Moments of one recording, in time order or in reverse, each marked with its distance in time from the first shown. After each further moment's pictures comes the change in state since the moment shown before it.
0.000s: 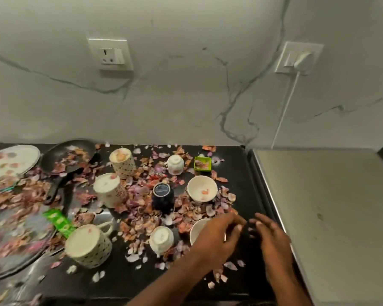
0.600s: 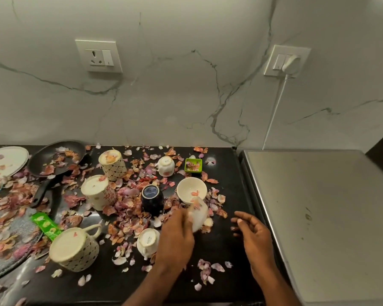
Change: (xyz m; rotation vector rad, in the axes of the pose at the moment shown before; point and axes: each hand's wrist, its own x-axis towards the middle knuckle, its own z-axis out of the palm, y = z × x) left_hand -0.023 -0.002 -0.030 0.055 0.330 -0.430; right_hand 0.005 -0.013 0.003 -0.075 -0.141 0.006
